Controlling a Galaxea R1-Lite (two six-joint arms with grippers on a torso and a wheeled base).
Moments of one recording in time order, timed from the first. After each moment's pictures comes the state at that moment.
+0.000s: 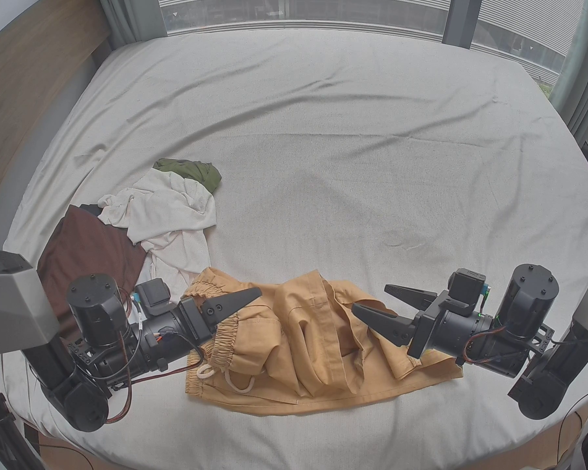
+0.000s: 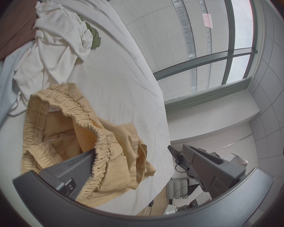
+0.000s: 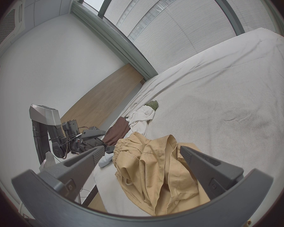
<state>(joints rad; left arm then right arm) -0.42 1.99 -0.31 -1.55 -0.42 -0.87 0.57 1.93 -0.33 -1.54 0.31 0.36</state>
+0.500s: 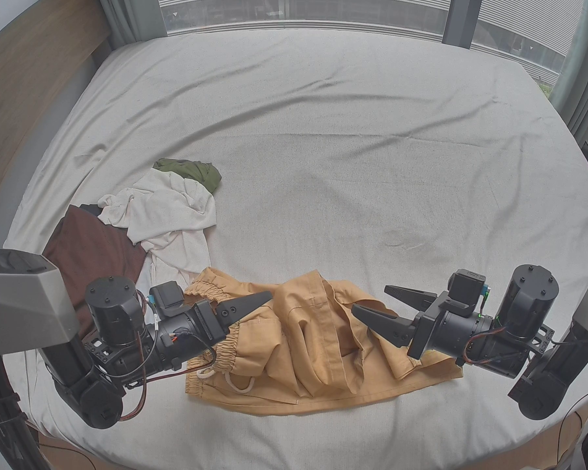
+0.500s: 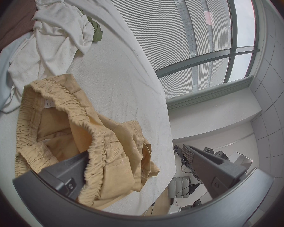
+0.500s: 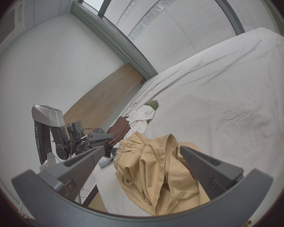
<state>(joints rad) -0.44 2.07 -0.36 -1.55 -0.42 -0.86 0.57 1.93 -0.33 -1.54 0.31 0.36</state>
